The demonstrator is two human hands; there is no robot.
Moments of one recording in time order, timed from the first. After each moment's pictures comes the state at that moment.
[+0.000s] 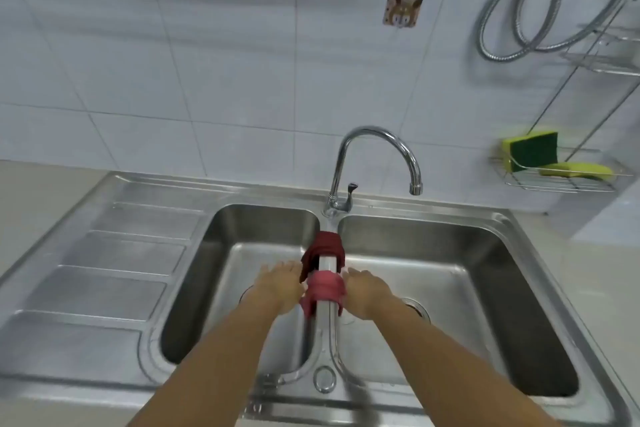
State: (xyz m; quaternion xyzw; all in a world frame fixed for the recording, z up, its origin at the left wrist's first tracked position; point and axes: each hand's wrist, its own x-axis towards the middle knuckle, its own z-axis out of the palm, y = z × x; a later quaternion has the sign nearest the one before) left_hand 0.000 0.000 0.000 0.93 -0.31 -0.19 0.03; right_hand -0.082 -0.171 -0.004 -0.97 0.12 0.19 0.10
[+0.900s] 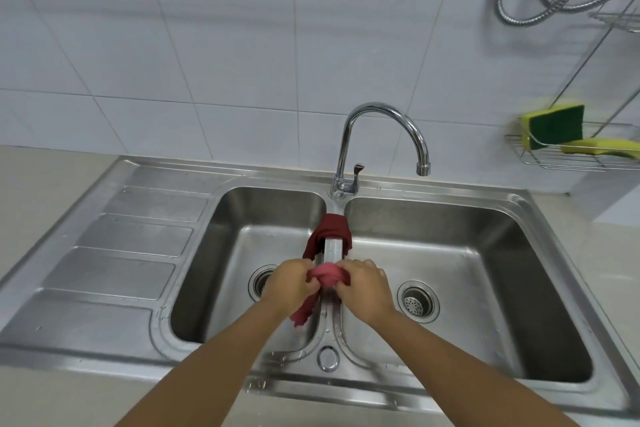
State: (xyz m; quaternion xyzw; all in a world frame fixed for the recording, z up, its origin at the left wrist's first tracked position) left_hand -0.033 -0.003 -0.009 0.92 -0.26 -0.15 0.25; right_hand -0.108 -0.152 -0.018 -0.97 0.14 -0.01 0.22
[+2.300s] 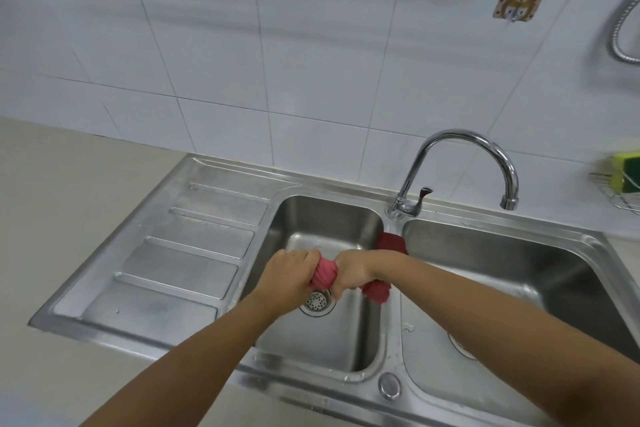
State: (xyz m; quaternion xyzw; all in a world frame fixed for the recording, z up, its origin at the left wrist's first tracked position) left_hand 0.023 0.108 0.019 0.91 -0.39 0.06 0.09; right_hand 0.011 -0.058 0.067 -0.90 -0.02 0.40 0.18
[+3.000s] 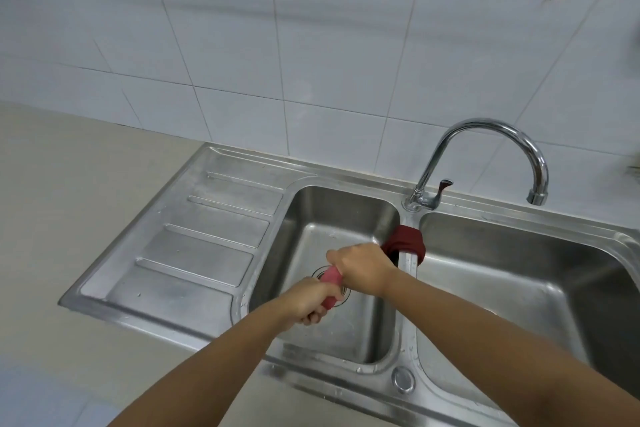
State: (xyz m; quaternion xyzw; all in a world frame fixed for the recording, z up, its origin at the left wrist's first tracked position) left_hand -0.011 0.108 0.025 0.75 0.01 -0.47 0.46; right_hand 0.006 -0.056 0.011 -0.98 -0.21 0.06 0.01
